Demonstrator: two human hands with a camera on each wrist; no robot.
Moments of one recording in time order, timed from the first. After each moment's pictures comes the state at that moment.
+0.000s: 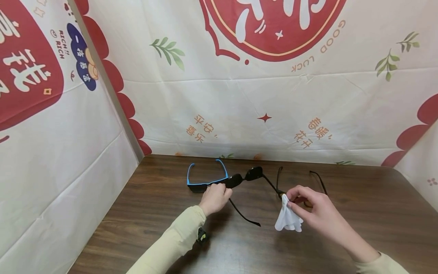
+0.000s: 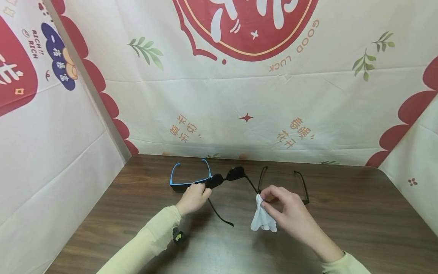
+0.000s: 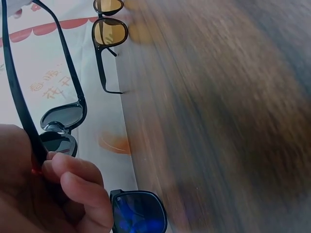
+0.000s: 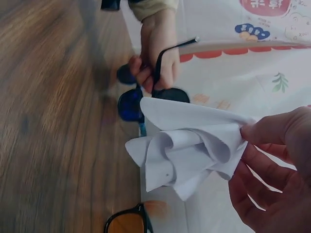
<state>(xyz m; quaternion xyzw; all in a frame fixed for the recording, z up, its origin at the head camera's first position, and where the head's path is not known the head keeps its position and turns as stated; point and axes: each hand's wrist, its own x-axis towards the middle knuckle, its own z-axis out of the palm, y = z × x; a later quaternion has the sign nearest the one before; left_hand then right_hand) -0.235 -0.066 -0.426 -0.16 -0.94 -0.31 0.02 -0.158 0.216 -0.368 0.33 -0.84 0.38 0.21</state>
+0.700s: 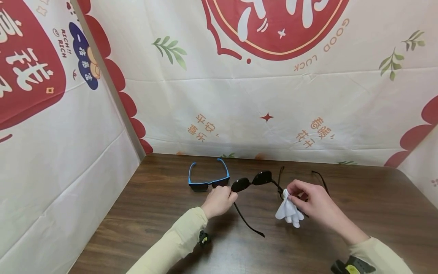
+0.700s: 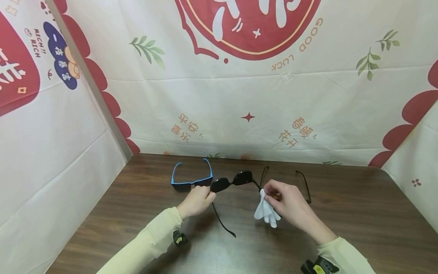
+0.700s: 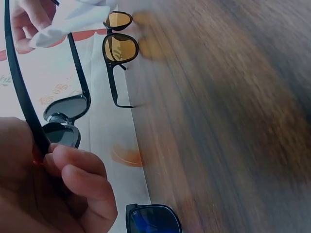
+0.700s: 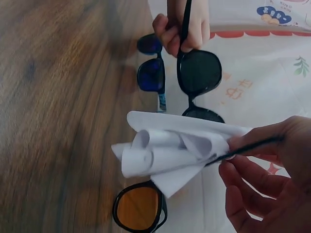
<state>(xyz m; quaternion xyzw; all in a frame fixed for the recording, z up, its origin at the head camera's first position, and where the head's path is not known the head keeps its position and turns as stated) -0.224 -0.059 -0.419 -0.21 -0.92 -0.32 -0.01 -0.188 0.225 -0.380 0.29 -0.88 0.33 0.16</state>
